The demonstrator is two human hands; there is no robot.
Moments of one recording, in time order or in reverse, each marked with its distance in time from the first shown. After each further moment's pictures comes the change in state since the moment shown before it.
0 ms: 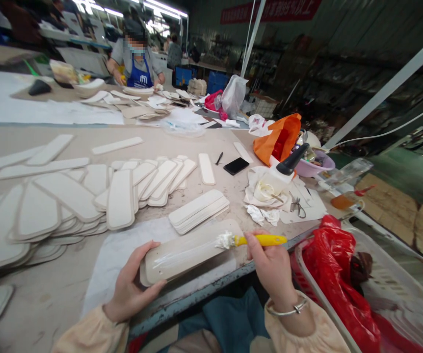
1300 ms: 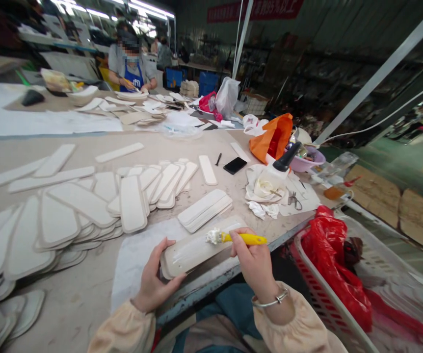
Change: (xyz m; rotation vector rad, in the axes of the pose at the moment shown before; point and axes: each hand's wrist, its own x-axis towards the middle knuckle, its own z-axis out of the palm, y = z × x) left_hand 0.002 0.001 0.003 -0.129 0.021 -0.032; right_hand -0.024 -0.058 0.038 0.377 -0.049 0.178
